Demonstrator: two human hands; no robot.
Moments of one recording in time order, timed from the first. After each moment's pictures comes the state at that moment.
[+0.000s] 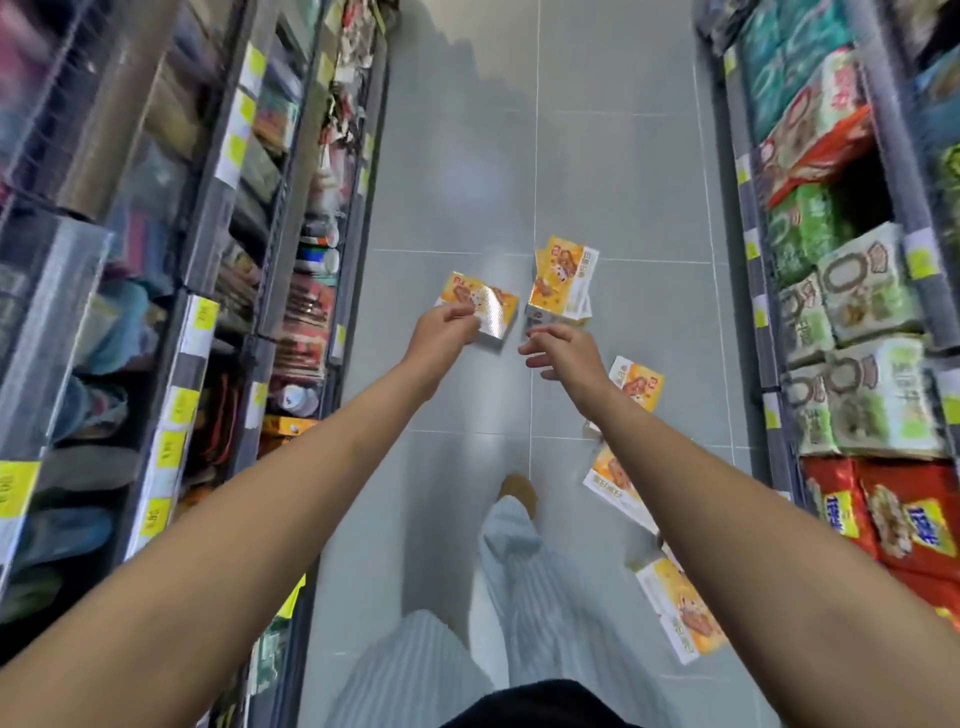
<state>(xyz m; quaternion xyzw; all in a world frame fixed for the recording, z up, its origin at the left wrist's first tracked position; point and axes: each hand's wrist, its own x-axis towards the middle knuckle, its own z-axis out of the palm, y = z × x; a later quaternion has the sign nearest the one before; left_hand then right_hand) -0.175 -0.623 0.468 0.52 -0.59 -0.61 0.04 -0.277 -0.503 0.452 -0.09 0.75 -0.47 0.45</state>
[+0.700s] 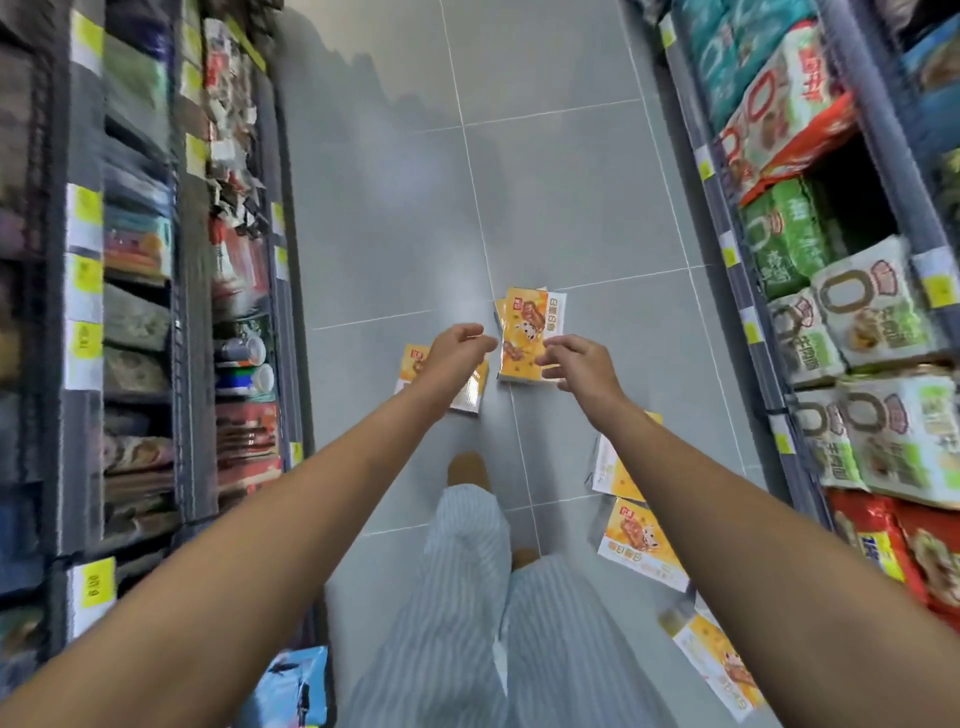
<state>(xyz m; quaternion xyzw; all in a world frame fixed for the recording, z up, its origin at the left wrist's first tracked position) -0.411 -0.771 0.400 0.48 -0.60 -0.63 -0.12 -0.491 -0.634 0.377 0.07 0.75 -0.52 0.40</state>
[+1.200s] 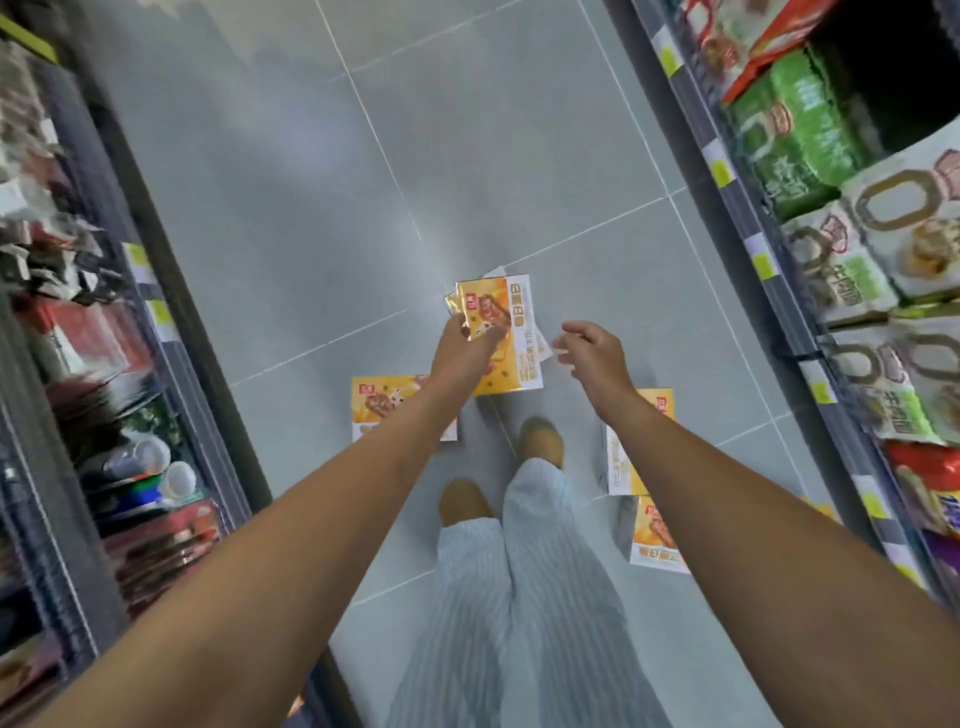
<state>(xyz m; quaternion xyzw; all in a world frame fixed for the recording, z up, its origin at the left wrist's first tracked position) -0.566 -0.772 0.241 0.45 -0.61 -0.62 -0.20 -0.614 -0.633 0.199 0.20 0.77 -0.50 0.35</state>
